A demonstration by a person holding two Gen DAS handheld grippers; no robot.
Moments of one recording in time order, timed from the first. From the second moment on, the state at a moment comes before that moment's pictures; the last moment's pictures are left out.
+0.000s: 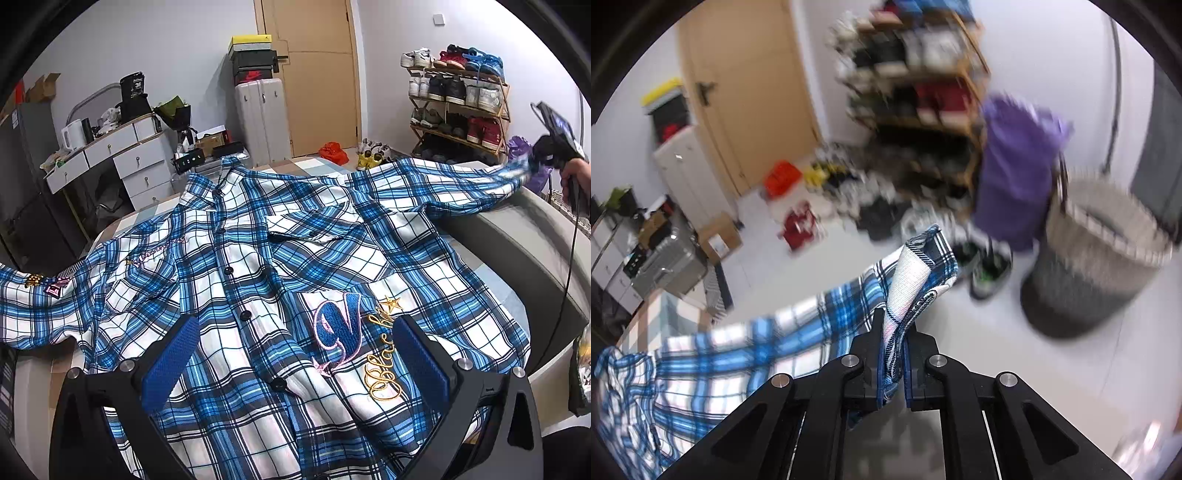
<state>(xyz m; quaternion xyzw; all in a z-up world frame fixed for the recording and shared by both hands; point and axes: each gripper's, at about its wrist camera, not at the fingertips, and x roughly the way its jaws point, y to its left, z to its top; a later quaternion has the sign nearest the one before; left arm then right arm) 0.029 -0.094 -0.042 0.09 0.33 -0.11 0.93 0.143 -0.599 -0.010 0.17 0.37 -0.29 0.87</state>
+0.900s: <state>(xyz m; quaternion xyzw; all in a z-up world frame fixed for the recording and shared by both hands) -0.003 0.069 0.004 -0.04 0.27 -0.01 0.96 0.268 -0.190 0.147 0.06 0.28 0.00 0.96</state>
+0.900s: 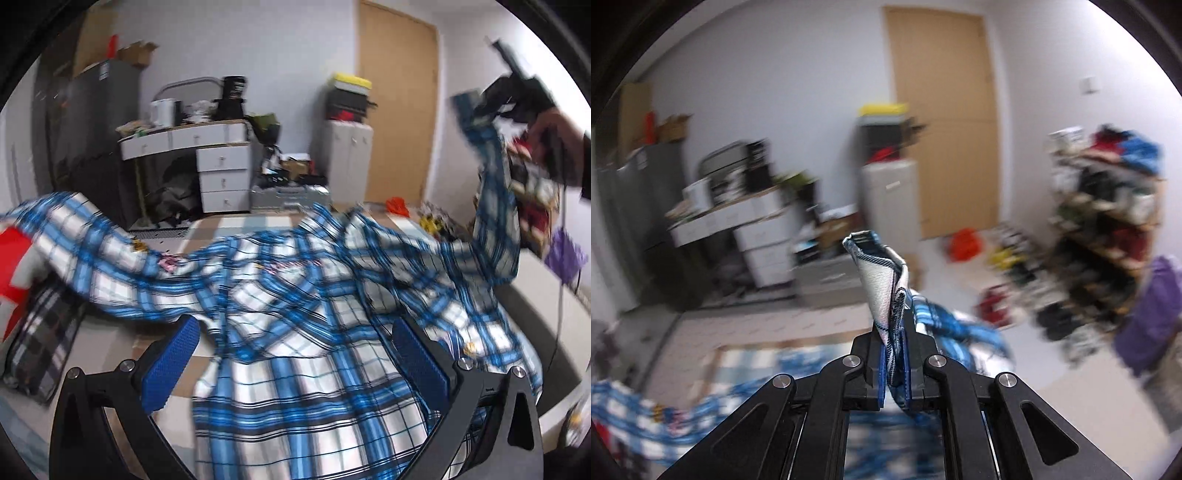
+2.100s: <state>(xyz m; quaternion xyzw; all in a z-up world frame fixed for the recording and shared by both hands) -0.037 0.122 0.019 -0.14 0.19 -0.03 0.97 0.249 0.026 -0.105 0.25 0.52 0.39 0.72</state>
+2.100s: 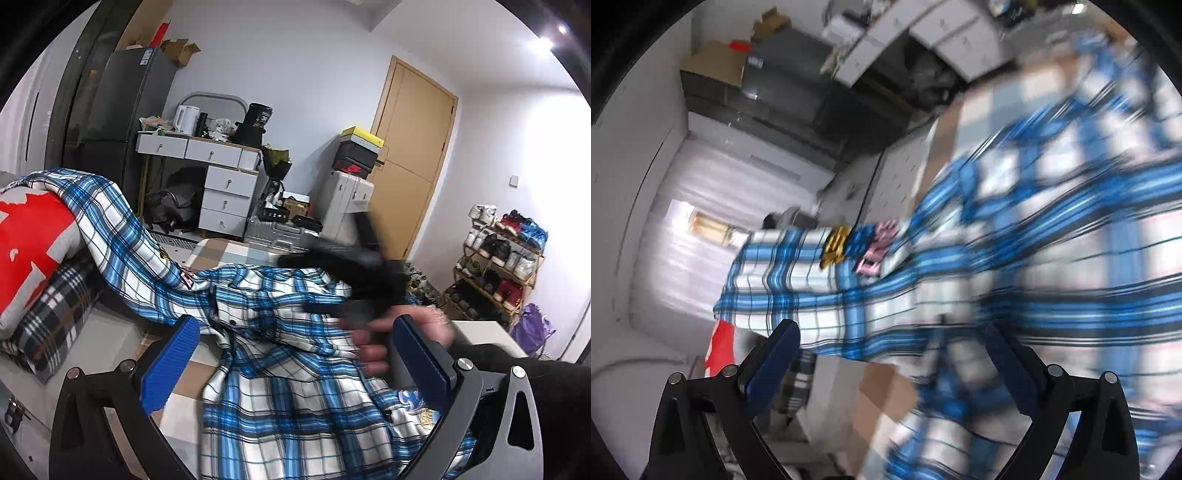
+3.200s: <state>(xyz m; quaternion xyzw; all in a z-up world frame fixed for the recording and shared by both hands) 0.199 0.108 -0.078 -0.03 0.47 0.02 0.88 0.242 -0.160 -0.120 -0.03 0.56 0.16 0.82</state>
